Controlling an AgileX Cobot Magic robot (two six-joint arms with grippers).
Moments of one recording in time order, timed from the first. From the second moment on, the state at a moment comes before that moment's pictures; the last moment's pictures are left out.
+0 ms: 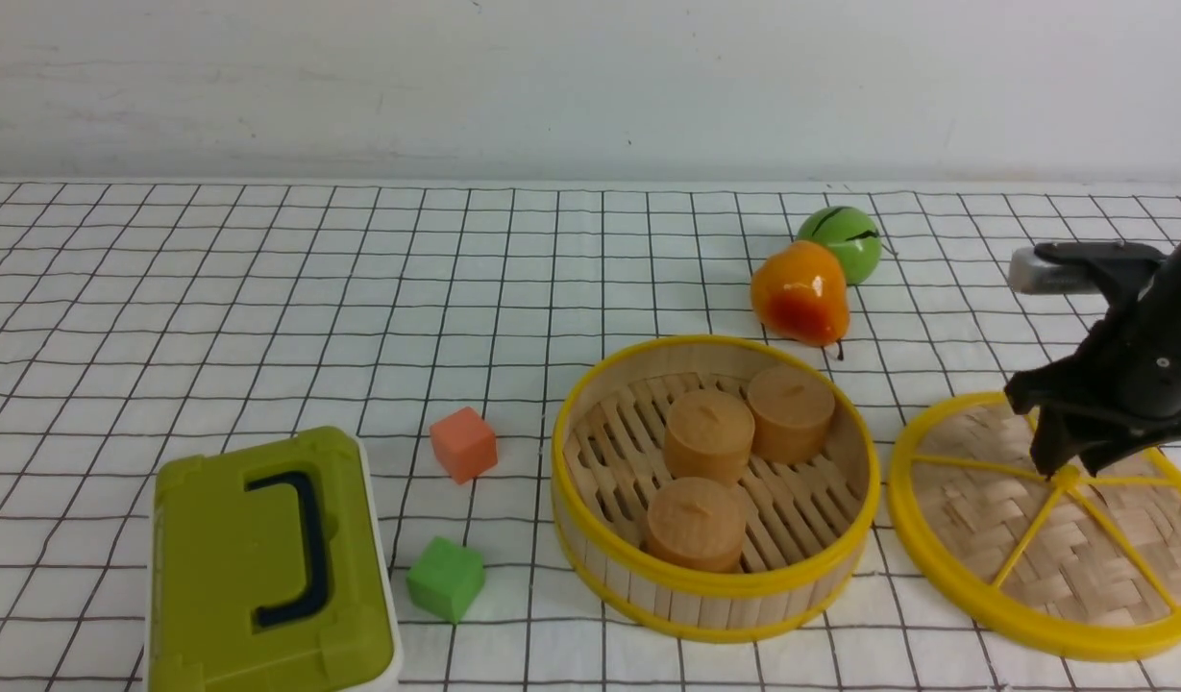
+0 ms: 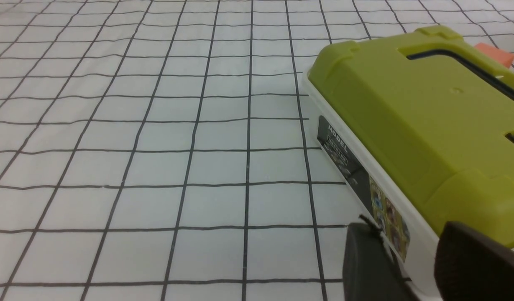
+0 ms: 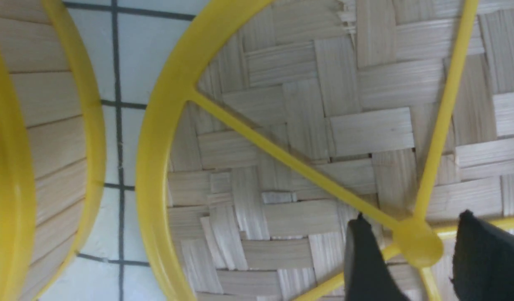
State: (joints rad) right arm -0.05 1.84 -1.37 0.18 0.93 -0.14; left arm 0.01 -0.01 0.03 -0.03 0.35 0.03
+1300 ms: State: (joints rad) right arm -0.03 0.58 -0.92 0.26 0.84 -0.19; left arm 0.01 -0.01 0.03 -0.03 0.35 0.03
